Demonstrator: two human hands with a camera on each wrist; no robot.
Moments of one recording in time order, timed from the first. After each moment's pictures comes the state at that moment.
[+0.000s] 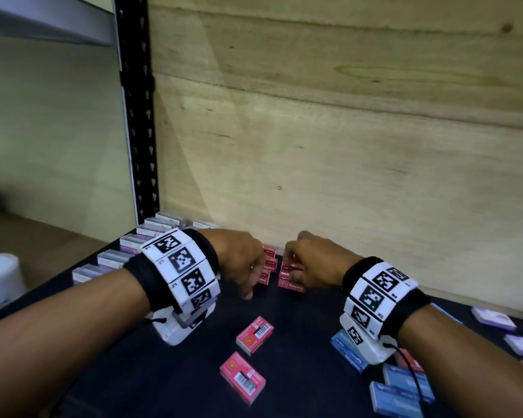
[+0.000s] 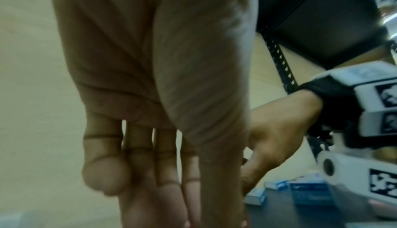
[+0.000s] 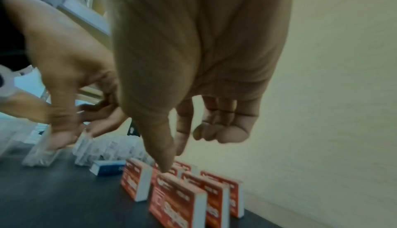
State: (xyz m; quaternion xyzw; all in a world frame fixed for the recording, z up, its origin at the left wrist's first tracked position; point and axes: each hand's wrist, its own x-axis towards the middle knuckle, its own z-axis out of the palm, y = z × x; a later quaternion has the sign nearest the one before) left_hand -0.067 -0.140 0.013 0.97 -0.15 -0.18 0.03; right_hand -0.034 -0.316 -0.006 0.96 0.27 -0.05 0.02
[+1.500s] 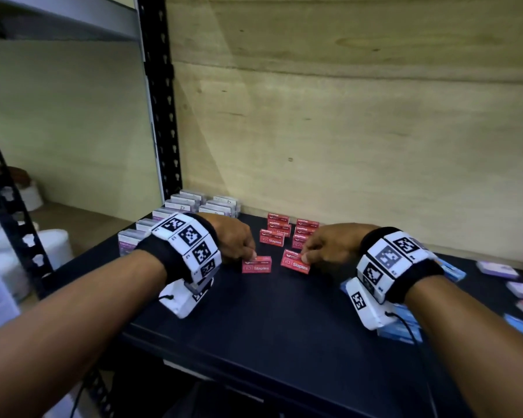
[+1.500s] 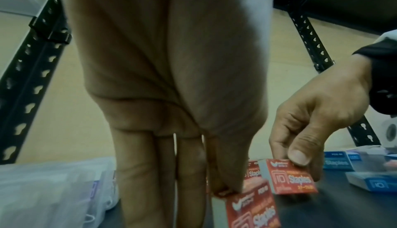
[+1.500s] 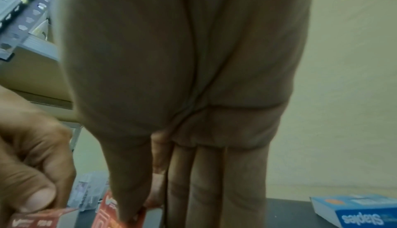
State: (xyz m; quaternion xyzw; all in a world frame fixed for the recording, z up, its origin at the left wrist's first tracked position) left_hand -0.107 -0.115 -0.008 0.97 -0.14 -0.20 -0.02; right_hand -0.071 -0.331 -0.018 0.94 0.26 -0.20 -0.05
